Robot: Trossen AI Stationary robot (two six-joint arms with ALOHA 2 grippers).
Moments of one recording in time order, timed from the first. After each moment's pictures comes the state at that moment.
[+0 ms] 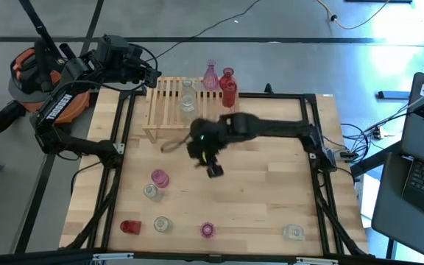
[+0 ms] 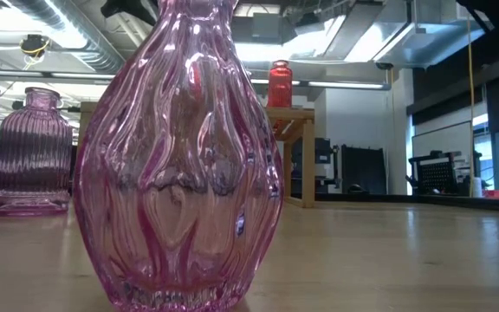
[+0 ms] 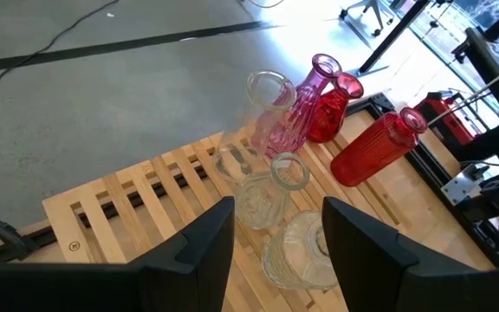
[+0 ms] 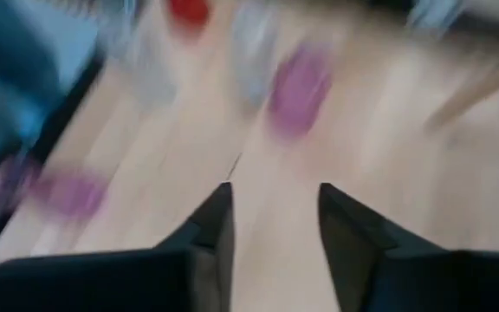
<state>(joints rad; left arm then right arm) 0.71 1.22 1.69 -1.08 -0.04 -0.44 0.05 2.13 2.32 -1.07 -0.26 -0.28</state>
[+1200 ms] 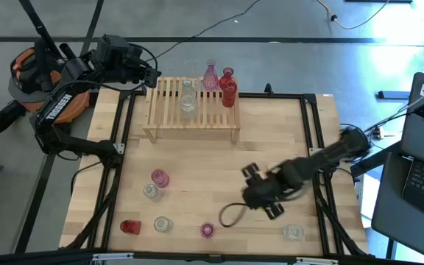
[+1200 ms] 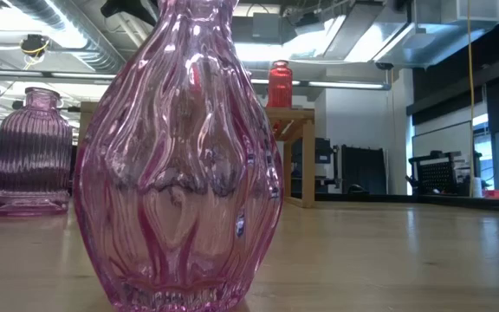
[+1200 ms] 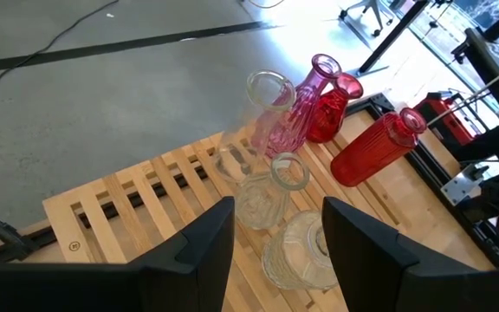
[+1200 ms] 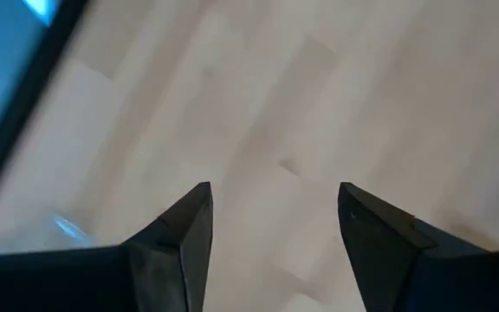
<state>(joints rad) 0.71 1.22 1.69 -1.08 -0.04 -0.44 0.50 1.71 1.69 -1.25 0.04 -0.08</state>
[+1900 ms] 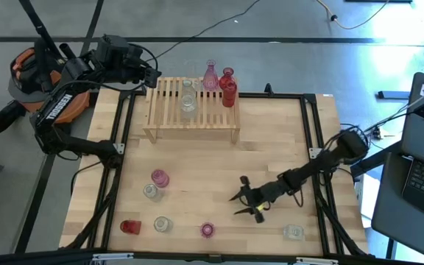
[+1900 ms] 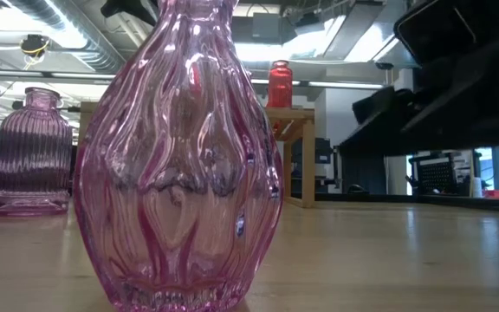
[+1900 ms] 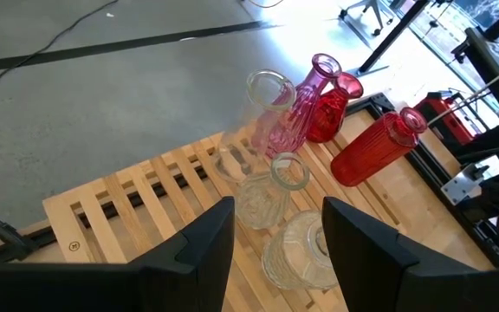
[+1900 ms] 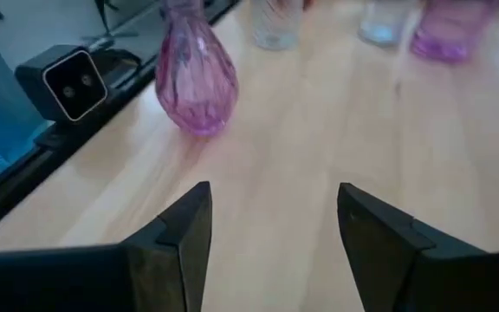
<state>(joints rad) 0.71 1.22 1.69 -1.08 -0.04 -0.44 0.50 1.74 0.53 0.82 0.10 0.07</state>
